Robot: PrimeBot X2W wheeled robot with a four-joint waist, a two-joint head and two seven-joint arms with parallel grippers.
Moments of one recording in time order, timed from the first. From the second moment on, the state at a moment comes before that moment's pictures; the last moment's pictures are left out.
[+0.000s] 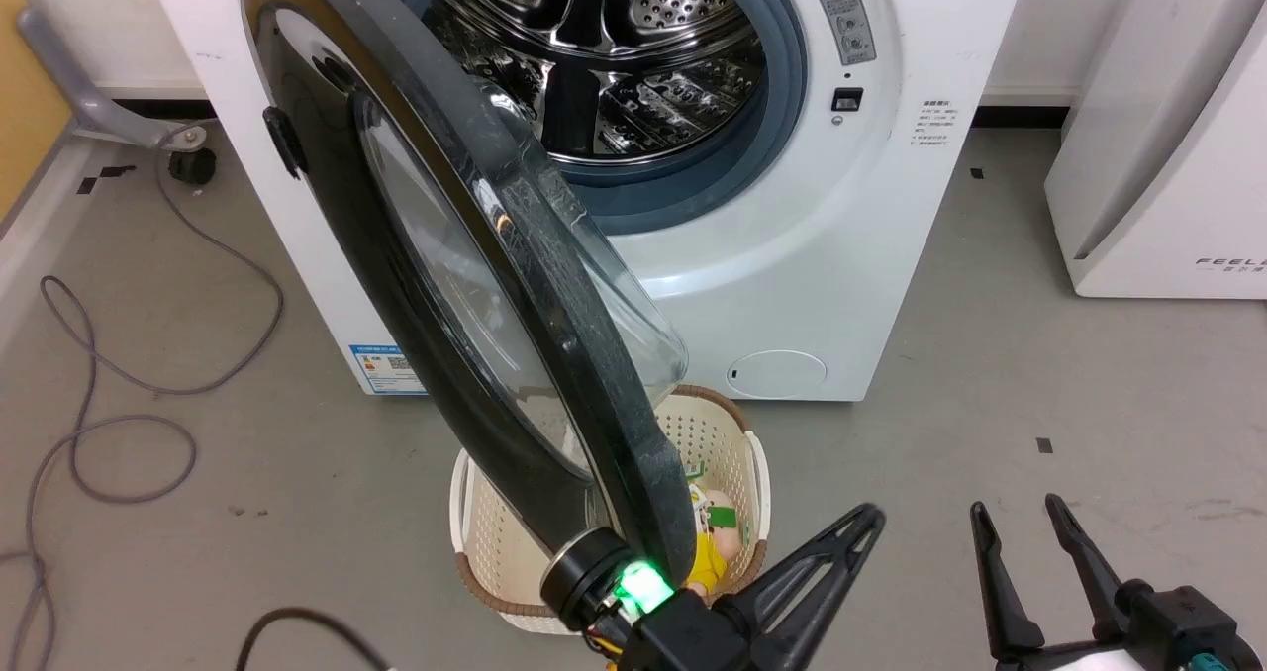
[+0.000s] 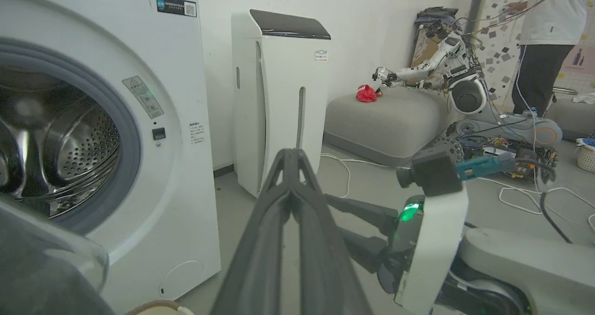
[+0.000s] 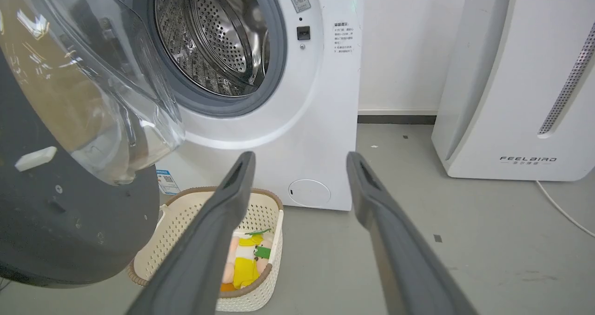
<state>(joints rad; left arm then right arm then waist) -0.12 0.08 -0.73 -0.22 -0.20 -0.06 -0.06 0.08 -0.05 -0.03 0.13 0.11 0.13 -0.26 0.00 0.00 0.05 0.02</state>
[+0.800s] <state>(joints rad) -0.18 0.05 -0.65 0.16 -0.24 0.10 -0.13 0.07 -0.05 -0.02 0.18 0.14 0.13 -0.26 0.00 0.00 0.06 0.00</state>
